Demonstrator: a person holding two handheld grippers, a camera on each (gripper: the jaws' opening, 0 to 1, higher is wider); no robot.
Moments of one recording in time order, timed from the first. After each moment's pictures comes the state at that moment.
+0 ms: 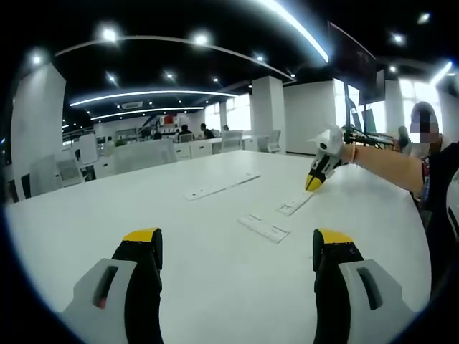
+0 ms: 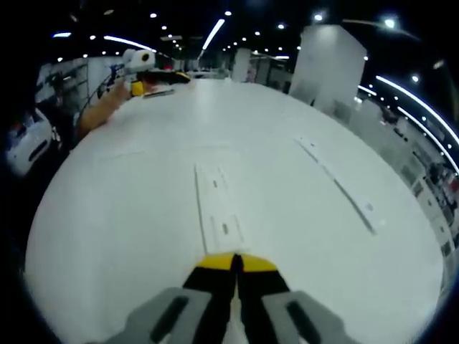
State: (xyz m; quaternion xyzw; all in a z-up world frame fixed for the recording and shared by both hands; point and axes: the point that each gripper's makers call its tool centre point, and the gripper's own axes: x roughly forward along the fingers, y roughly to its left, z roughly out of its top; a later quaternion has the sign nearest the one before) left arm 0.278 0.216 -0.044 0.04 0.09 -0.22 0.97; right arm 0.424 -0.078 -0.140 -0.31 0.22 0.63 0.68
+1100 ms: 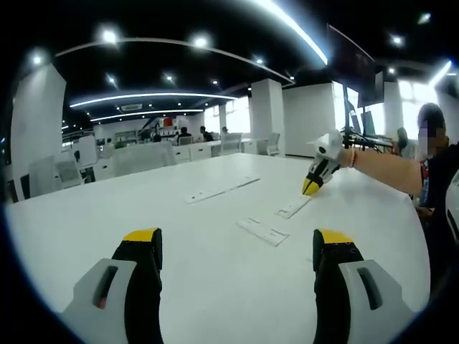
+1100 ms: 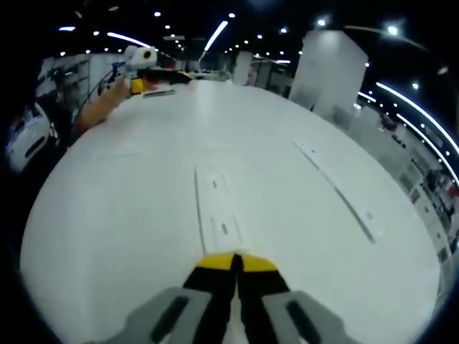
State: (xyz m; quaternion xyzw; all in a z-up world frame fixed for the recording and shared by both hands) left arm 0.277 0.214 -0.040 0.04 0.08 -0.22 0.97; right arm 0.427 -0.068 -0.138 -0.31 0.20 0.63 0.68
